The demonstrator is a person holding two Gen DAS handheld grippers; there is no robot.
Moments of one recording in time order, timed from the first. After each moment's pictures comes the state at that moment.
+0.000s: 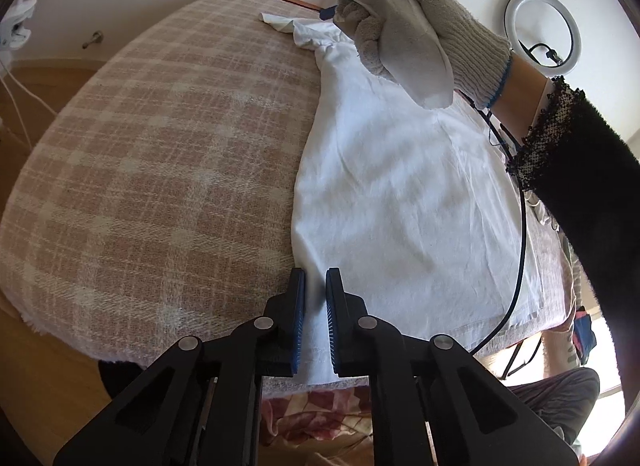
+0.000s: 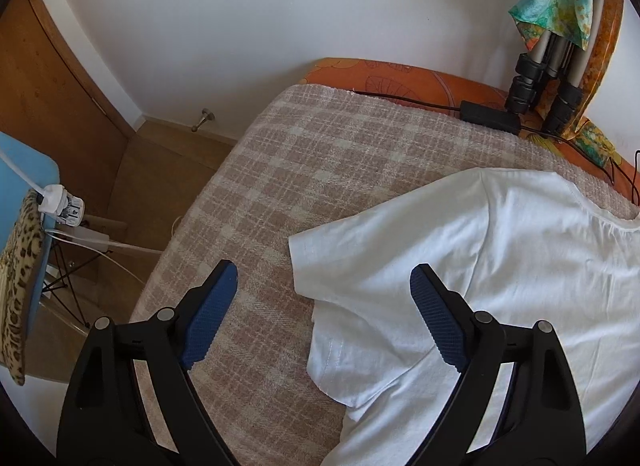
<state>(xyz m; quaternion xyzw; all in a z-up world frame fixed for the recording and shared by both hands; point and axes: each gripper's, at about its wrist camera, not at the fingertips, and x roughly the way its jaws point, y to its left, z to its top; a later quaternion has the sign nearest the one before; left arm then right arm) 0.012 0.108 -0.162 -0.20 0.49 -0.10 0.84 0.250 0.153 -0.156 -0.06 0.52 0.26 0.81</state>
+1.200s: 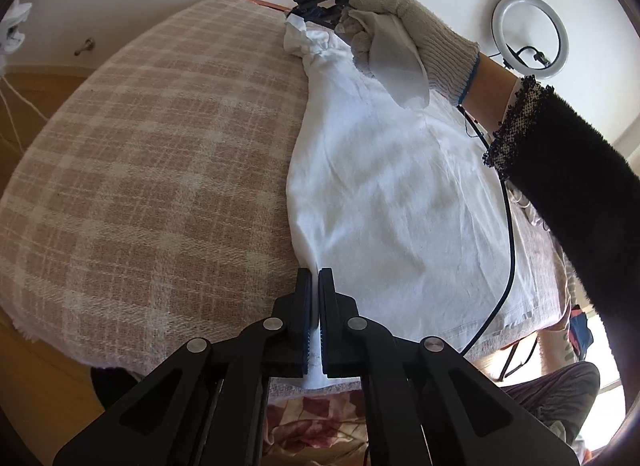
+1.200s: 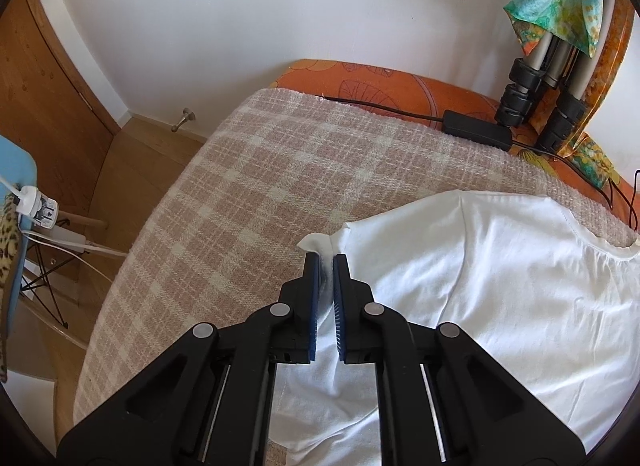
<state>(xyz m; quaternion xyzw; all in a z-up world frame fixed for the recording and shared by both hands) 0.008 0.111 -0.164 -0.21 0.47 -0.12 0.85 0.278 0.133 -0.159 -0.07 0.50 0.25 0.82</state>
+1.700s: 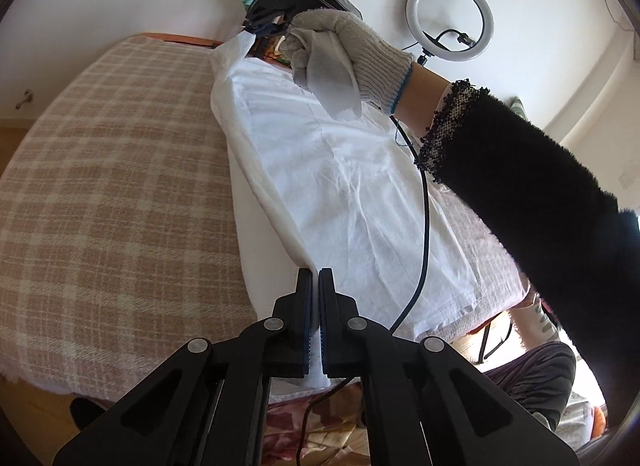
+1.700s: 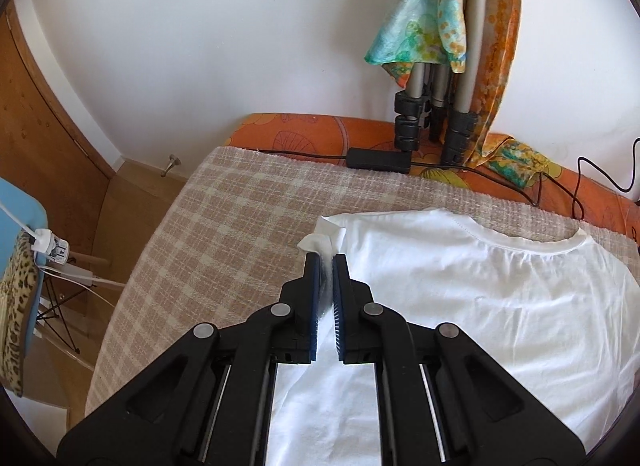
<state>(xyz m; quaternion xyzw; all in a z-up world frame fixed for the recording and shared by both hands) 0.014 0.039 -0.115 -0.17 0.43 -0.22 0.86 0.293 0.031 -0.103 -0.02 0.47 0.22 0.85</state>
